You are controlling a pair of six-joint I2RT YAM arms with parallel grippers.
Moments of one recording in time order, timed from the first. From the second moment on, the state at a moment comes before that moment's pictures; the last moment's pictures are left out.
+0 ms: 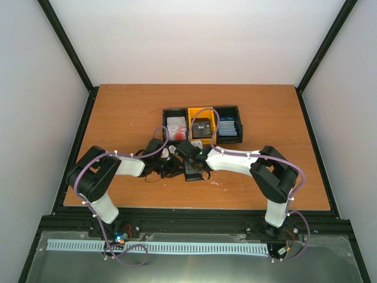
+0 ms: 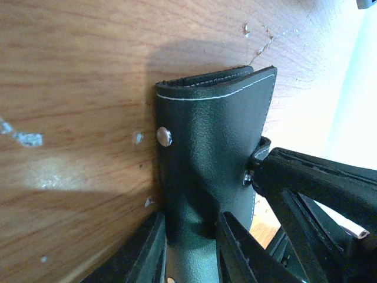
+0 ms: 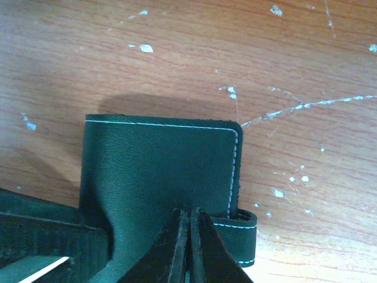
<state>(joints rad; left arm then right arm) -0.53 1.68 0.59 0.22 0.63 -0.94 0.96 1.84 1.17 -0.58 0.27 0.73</state>
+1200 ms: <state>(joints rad) -0.53 1.68 0.59 0.22 0.63 -0.94 0.95 1.81 1.16 -0.56 0.25 0.71</state>
